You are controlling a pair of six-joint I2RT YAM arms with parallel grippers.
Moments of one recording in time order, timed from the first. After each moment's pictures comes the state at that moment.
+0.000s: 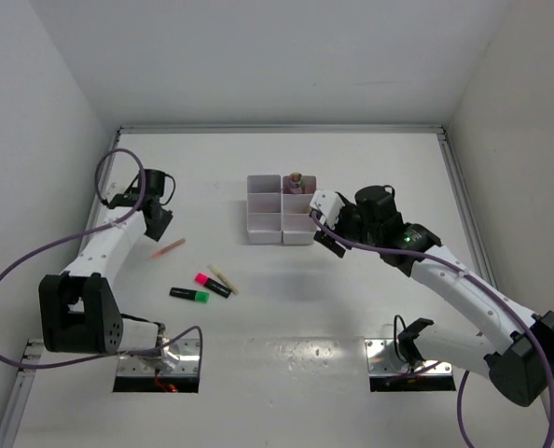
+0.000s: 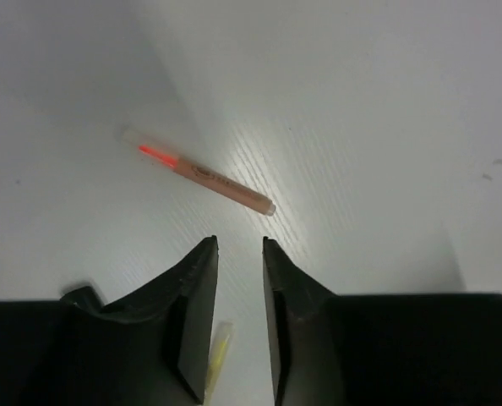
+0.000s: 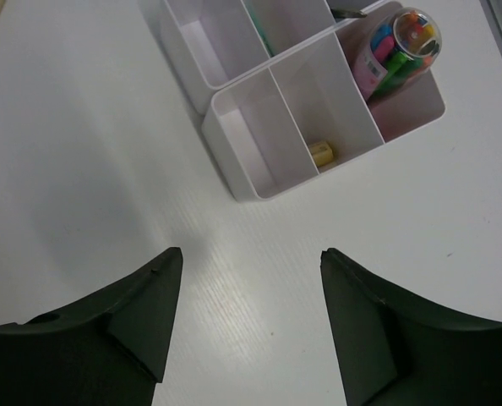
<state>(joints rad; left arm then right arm) -0.05 1.33 0.99 -0.74 -0.43 -1.11 0.58 1.09 0.83 -0.37 -0.22 -0.55</state>
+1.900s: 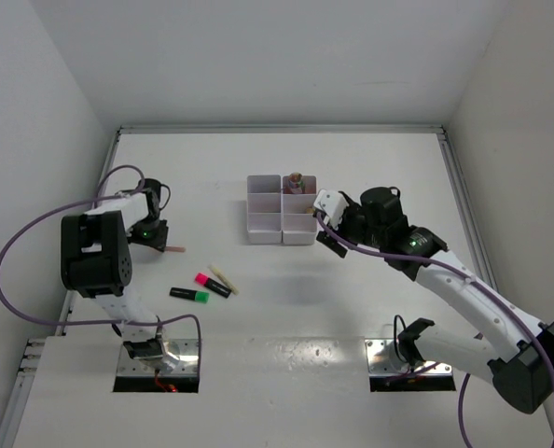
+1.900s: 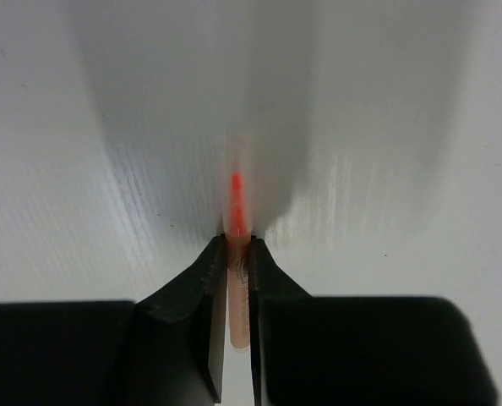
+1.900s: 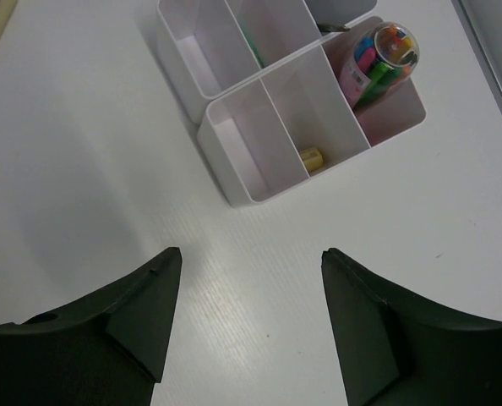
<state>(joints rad) 0.12 1.72 1.01 -0.72 -0.33 -1.43 0.58 1.04 0.82 -0.36 -0.22 -0.54</state>
